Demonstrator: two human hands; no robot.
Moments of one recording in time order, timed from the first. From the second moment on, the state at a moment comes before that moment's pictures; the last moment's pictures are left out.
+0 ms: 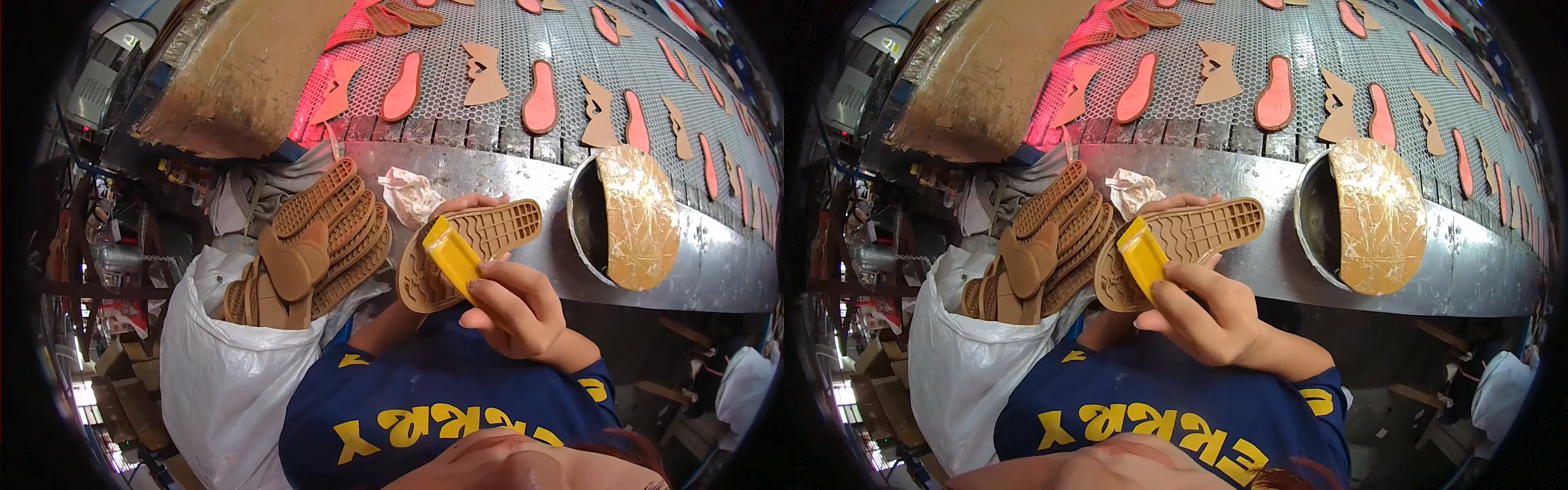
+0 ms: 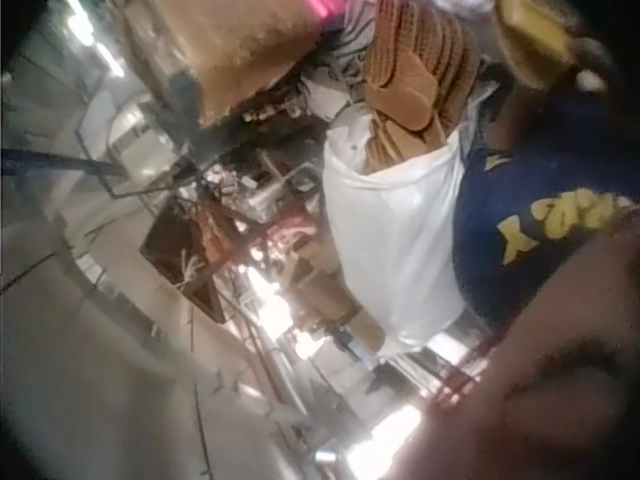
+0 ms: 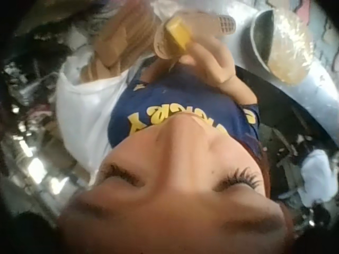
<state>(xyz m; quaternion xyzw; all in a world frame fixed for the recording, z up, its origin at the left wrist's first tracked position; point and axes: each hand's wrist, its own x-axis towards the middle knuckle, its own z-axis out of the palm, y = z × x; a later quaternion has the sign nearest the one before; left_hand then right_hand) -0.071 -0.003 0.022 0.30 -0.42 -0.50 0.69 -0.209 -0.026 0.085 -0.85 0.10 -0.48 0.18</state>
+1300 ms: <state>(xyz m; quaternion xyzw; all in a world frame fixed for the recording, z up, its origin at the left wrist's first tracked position) -0.057 -0.002 0.018 0.40 -0.54 -0.40 0.62 -0.291 -0.088 0.018 -0.67 0.47 -0.50 0.28</state>
